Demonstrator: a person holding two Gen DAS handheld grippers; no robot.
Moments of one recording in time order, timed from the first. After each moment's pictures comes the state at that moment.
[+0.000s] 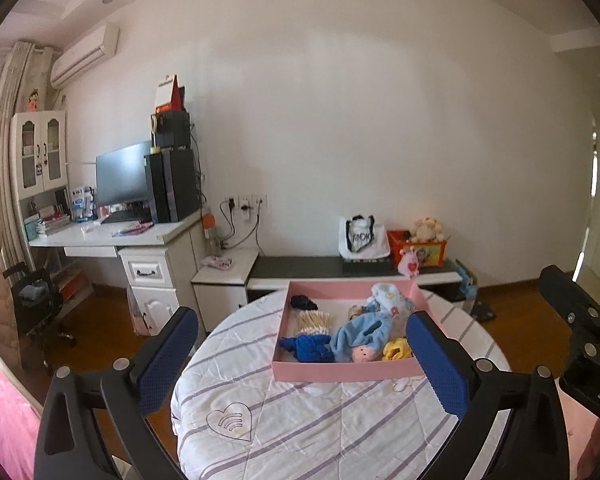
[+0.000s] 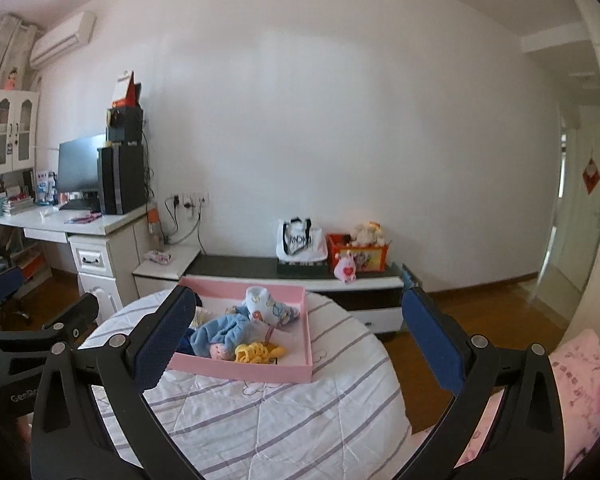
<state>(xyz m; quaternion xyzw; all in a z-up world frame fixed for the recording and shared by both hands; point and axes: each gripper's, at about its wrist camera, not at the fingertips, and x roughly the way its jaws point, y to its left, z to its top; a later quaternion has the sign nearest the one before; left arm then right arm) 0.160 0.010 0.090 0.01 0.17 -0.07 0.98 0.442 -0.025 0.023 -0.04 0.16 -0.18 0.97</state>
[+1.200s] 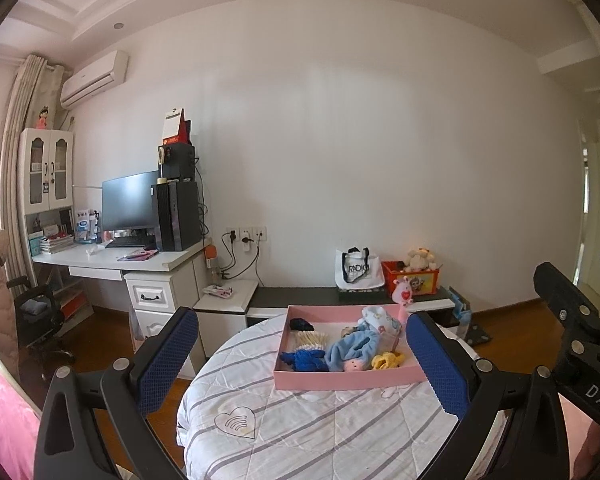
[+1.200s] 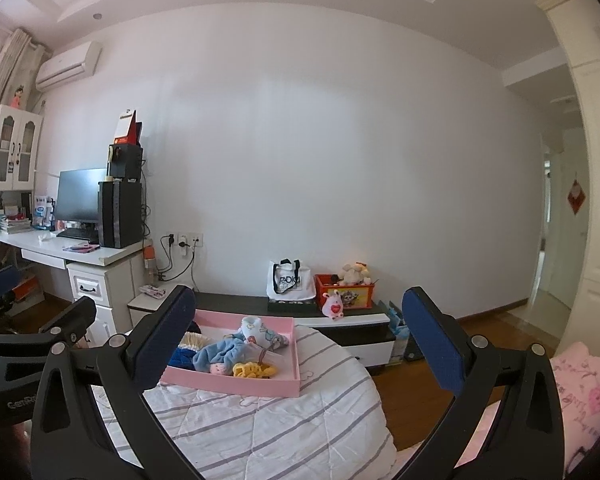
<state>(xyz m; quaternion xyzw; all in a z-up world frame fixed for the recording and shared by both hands) 0.102 0.009 0.082 0.00 0.12 -0.07 0.99 0.368 0.003 0.041 -0.06 0.07 -0.20 0.98</state>
